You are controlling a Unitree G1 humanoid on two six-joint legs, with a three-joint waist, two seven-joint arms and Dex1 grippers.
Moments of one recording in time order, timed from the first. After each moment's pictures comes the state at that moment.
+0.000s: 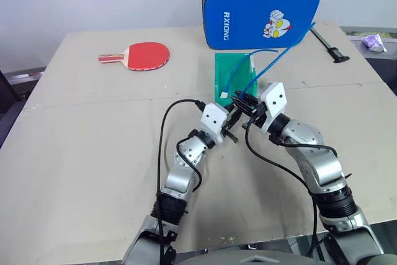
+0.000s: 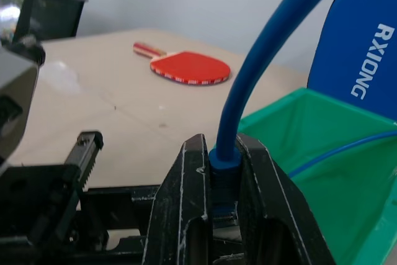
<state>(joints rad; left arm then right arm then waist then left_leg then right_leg) -0.32 0.05 -0.23 0.15 -0.04 -0.18 -0.44 -0.39 -0.30 0.24 -0.23 0.17 0.32 0.47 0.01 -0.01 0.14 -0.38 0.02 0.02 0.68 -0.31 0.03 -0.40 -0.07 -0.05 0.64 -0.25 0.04</state>
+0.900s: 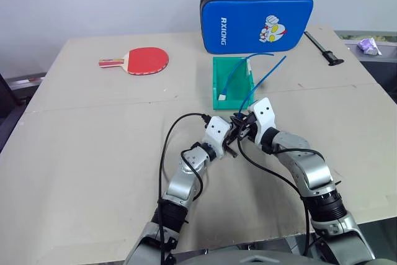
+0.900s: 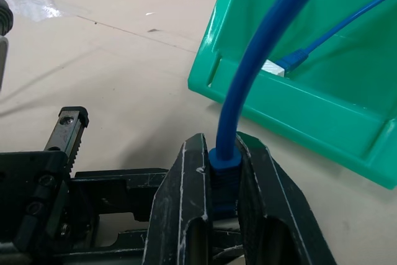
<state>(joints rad) -0.27 0.04 -0.23 0.22 -0.02 -0.03 -0.45 -0.33 -0.19 0.22 -0.13 0.17 0.56 0.44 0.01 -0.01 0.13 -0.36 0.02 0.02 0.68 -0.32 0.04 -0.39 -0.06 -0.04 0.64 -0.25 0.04</state>
